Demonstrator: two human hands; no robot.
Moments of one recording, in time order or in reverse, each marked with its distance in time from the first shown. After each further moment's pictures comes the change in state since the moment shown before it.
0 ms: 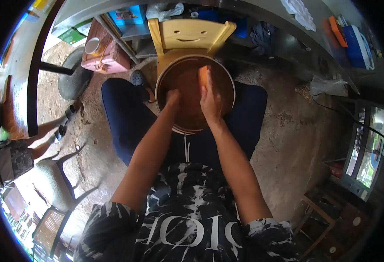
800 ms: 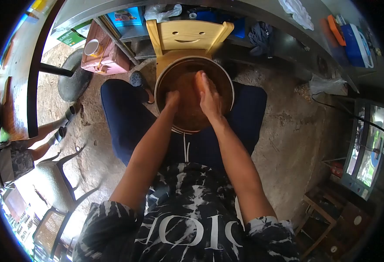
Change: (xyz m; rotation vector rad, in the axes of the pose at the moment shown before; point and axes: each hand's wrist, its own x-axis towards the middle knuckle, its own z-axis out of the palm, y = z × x) left_hand 0.017 -0.027 0.039 0.580 -0.108 0.383; right_hand -0.002 0.022 0.002 0.017 -0.270 0.078
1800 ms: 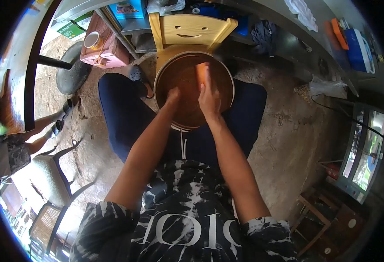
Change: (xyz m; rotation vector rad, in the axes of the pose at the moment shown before) left_hand 0.058 -0.087 0.083 -0.266 -0.036 0.035; right_hand -0.001 -0.017 0.003 -0.010 0.263 -0.118
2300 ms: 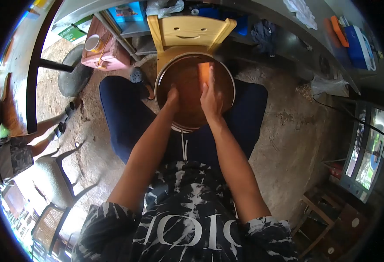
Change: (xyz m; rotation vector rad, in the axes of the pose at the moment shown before) left_hand -0.131 0.179 -0.127 -1.286 0.129 -0.486; right_hand 0.002 -0.004 -0.004 0.004 0.051 0.037
